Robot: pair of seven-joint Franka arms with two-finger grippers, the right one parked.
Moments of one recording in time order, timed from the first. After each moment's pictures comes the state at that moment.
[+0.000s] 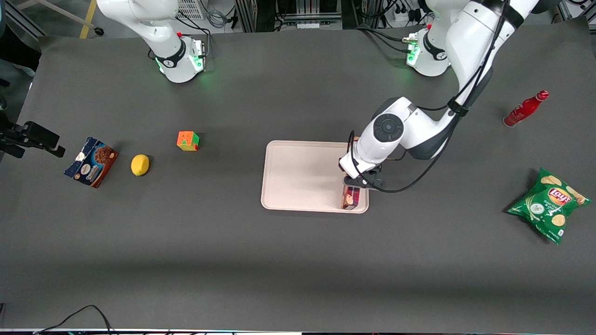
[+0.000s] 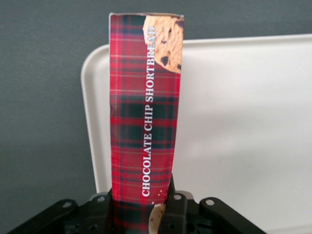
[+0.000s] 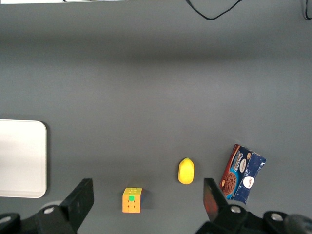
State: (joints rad) arm 0.04 0.54 -0.64 -1.99 0.32 2.44 -0.66
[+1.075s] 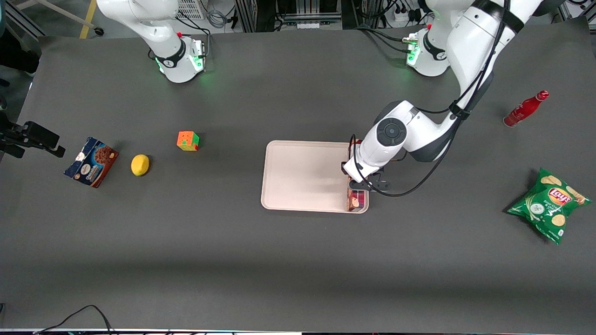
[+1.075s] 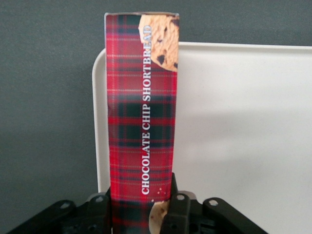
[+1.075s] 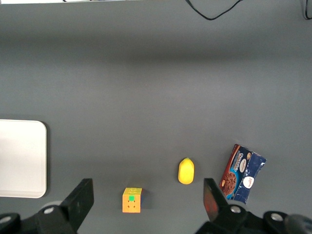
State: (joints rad) arm 0.04 0.55 -0.63 -1.99 0.32 2.45 -0.72
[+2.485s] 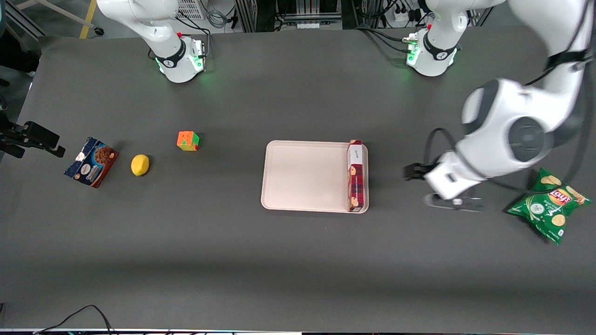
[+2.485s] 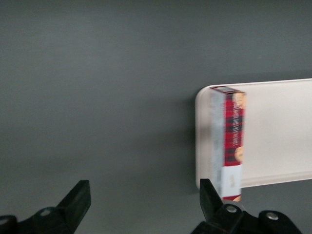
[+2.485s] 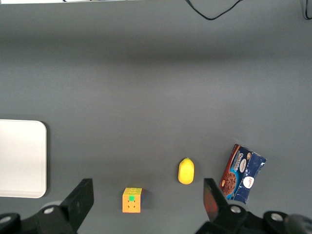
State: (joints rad) arm 0.10 0.31 -0.38 -1.63 -0.01 1.82 -0.16
